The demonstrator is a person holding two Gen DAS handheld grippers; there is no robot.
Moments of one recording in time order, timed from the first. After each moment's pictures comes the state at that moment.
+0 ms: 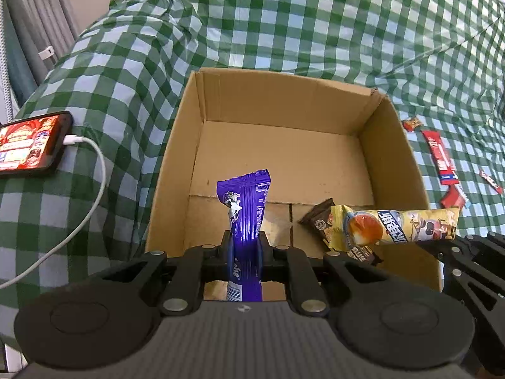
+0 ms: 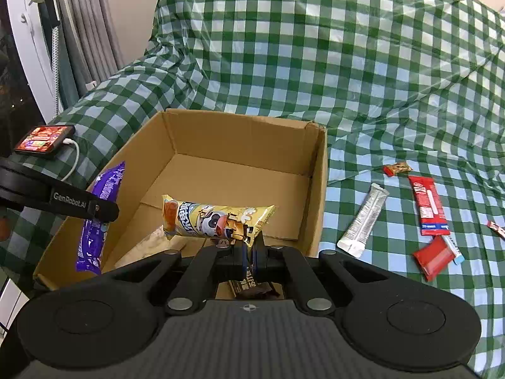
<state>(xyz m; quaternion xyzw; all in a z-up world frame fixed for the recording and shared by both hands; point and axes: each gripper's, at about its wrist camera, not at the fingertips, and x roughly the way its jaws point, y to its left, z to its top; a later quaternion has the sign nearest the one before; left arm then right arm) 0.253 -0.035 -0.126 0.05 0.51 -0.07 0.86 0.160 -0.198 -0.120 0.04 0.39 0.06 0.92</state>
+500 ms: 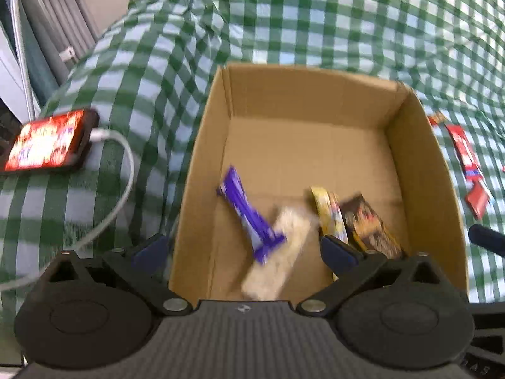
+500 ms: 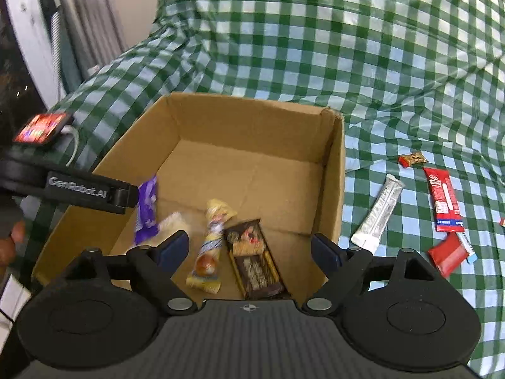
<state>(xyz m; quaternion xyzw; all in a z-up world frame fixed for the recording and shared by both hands) 0.237 -0.023 -0.127 0.08 0.51 -0.03 0.86 0.163 -0.181 -0.125 0.03 0.43 0.07 0.90</state>
